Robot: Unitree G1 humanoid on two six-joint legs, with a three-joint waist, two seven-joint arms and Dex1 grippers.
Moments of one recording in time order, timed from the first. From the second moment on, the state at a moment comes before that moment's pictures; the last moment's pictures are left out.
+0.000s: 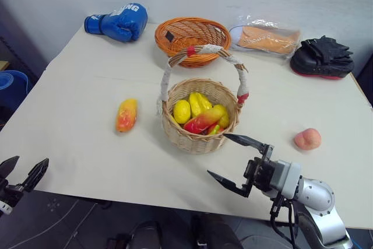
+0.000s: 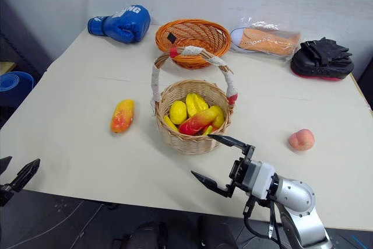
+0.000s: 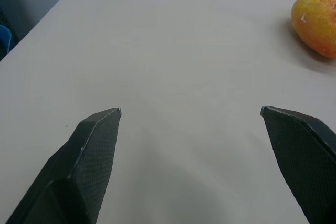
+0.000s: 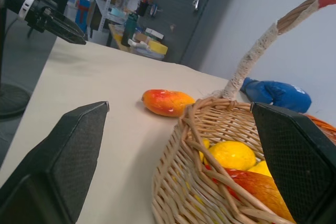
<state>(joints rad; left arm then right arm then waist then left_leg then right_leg) 0.34 0.63 0.83 -0.10 -0.61 0.35 -0.69 0.15 -0.51 0.09 -0.44 0.38 -0.34 0.88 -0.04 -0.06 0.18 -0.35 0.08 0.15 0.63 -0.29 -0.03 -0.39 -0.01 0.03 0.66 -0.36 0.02</state>
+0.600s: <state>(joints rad) -0.42 0.70 0.20 0.00 -0.46 0.74 -0.49 0.18 -0.50 0.08 -0.39 0.29 -0.40 0.85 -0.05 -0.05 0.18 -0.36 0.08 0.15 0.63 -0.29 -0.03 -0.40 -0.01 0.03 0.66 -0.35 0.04</state>
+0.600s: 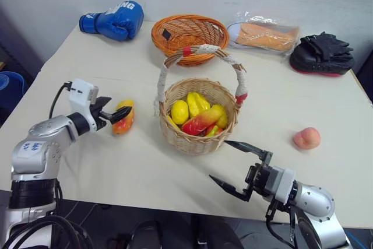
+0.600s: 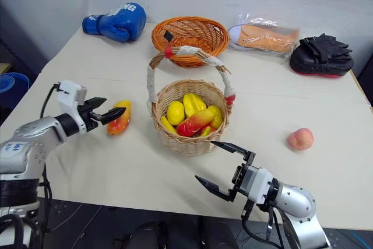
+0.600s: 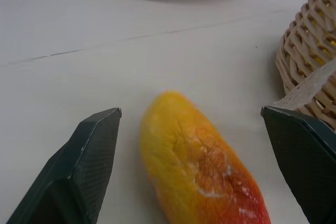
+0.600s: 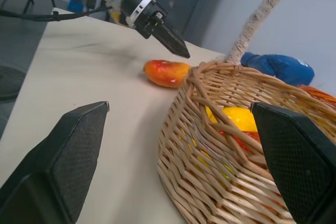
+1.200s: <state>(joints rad) -0.40 0.65 0.13 0.12 -0.37 0.59 -0.63 0.19 -0.48 0.08 -0.39 0.26 -0.40 0.79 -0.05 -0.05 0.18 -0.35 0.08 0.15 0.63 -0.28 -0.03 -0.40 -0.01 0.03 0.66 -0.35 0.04</state>
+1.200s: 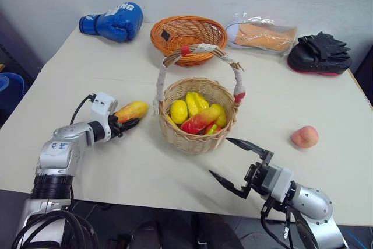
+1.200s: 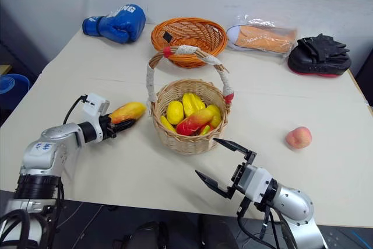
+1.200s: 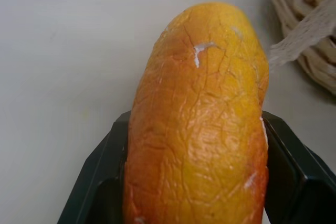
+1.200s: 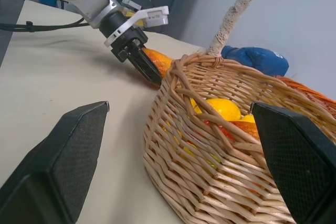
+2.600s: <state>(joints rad) -0.28 0.85 0.20 -0.13 -0.60 0.30 -1.28 0.71 -0.35 -0.60 -0.28 0.48 -0.35 0.65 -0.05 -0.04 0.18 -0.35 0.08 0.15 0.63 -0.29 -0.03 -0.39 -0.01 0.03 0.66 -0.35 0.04</state>
